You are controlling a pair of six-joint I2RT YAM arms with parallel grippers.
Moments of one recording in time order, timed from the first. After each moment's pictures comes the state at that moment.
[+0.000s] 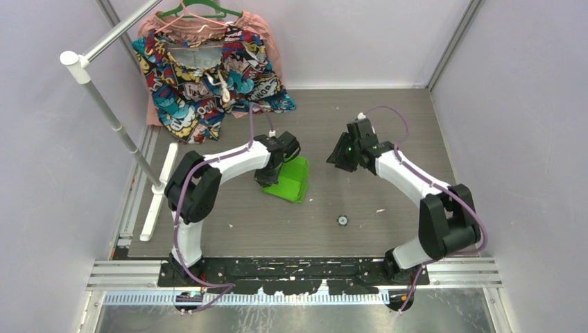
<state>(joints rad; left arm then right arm) -0.72 1.97 1.43 -0.87 -0.34 -0.42 0.35 1.52 1.04 -0.38 -0.08 0.76</state>
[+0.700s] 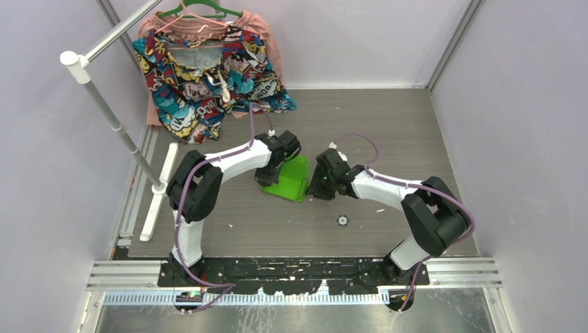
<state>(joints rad) -0.72 1.99 1.46 -0.90 -0.34 -0.45 0.63 1.53 0.81 -0.25 -0.04 0.92</state>
